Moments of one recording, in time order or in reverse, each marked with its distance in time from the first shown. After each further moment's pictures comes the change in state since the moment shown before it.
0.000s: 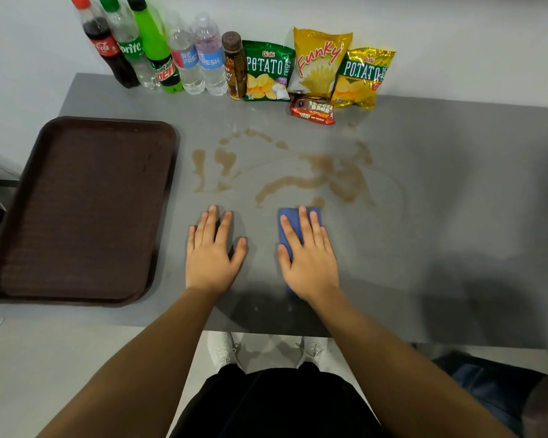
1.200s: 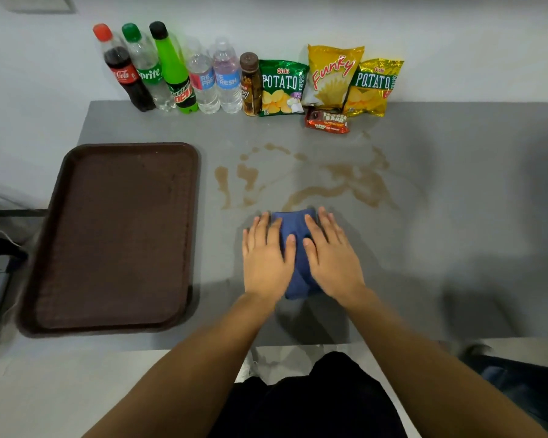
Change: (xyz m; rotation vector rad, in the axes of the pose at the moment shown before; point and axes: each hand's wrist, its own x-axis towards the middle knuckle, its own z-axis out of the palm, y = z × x) left_hand 0.020 0.048 -0.027 -0.254 -0.051 0.014; right_hand 0.024 -0.030 -0.016 0.143 -0.035 0.071
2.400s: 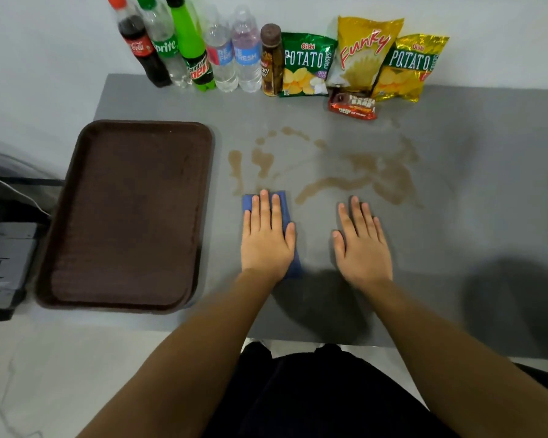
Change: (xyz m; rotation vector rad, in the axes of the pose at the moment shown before) left_hand 0.023 -0.029 0.020 0.362 -0.106 -0.026; right_hand 0.012 0.048 0.012 -0.142 0.056 0.019
